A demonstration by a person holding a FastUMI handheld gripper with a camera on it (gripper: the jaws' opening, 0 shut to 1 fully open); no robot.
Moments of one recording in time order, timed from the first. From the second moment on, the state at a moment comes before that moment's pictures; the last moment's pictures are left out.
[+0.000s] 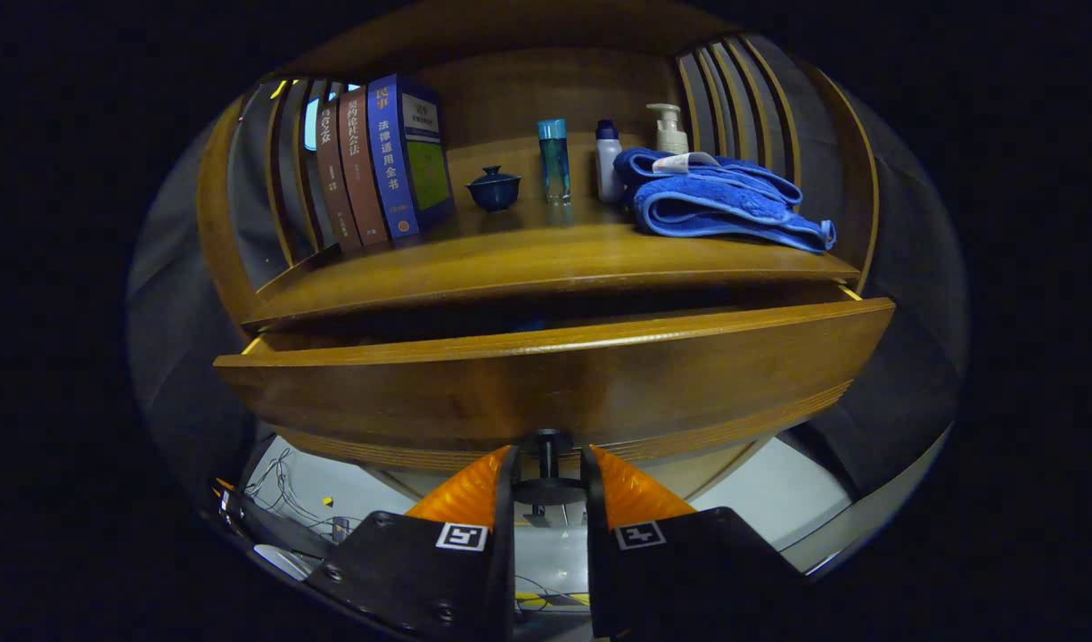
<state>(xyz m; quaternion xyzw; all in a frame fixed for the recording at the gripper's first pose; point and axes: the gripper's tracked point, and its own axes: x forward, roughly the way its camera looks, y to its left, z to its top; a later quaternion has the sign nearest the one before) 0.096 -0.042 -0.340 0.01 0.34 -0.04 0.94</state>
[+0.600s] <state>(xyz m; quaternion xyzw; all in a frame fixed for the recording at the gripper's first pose) -0.009 -0.042 -0.327 0.01 0.37 -0.05 0.93</state>
